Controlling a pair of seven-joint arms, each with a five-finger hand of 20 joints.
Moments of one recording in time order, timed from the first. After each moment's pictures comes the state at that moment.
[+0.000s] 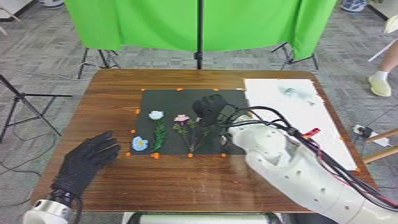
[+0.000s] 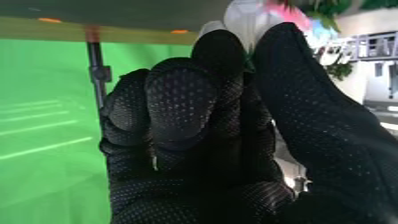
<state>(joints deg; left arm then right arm) 132.8 -61.5 -103.5 -116.6 39.5 -7.3 4.1 -61.9 -56.5 36.1 -94.4 -135.9 -2.0 8.0</state>
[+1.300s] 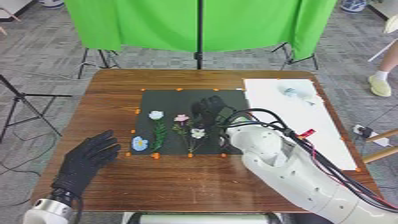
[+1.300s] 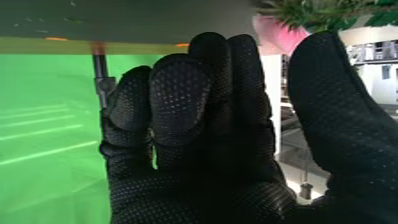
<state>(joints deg) 132.4 -61.5 -103.3 -116.4 39.5 -7.3 4.1 -62.2 -57.7 36.1 -92.6 -136.0 -1.4 8.5</state>
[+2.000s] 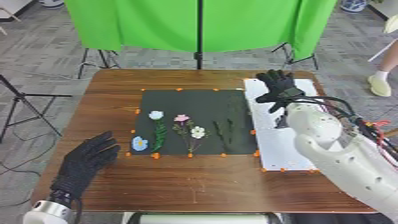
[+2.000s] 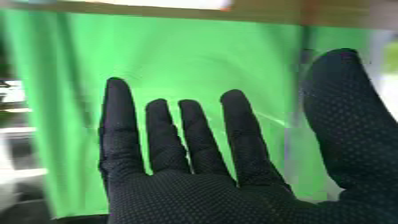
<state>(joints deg) 133.1 -61.7 -103.5 -116.6 39.5 -7.3 4.7 -64.1 -41.1 46.7 -93.9 -127.2 -0.8 24.0</state>
